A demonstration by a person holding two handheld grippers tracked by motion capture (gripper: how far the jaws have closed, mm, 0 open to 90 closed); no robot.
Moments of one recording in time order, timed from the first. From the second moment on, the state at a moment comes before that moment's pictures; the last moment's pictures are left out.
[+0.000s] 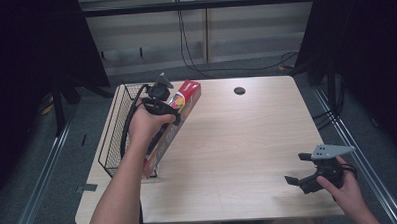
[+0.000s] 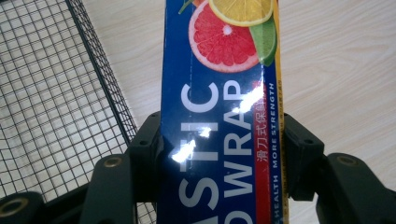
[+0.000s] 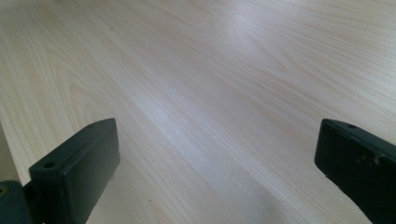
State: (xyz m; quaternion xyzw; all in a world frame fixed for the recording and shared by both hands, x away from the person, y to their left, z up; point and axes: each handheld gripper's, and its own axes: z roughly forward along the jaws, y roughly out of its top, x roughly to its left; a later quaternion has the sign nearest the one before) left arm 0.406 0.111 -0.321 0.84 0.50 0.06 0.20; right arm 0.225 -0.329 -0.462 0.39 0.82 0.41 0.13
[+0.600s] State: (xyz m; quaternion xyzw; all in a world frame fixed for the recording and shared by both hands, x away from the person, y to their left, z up) left arm 0.410 0.131 -0.315 0.82 0.53 0.07 0.20; right arm 0.225 -0.327 -0.463 0.38 0.82 0.41 0.13
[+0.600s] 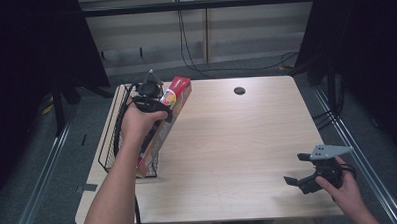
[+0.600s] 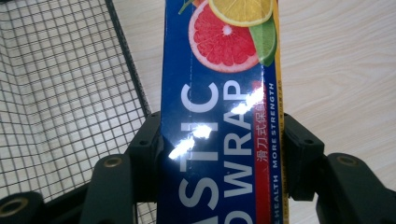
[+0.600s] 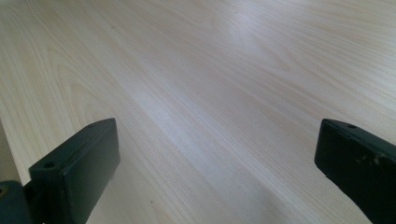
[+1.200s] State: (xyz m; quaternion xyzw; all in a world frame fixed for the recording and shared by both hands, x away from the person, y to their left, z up) left arm 0.411 0.155 -0.316 0.80 0.56 0.08 0.19; right arm 0.226 -0.326 -0.463 0.38 0.82 0.41 0.14
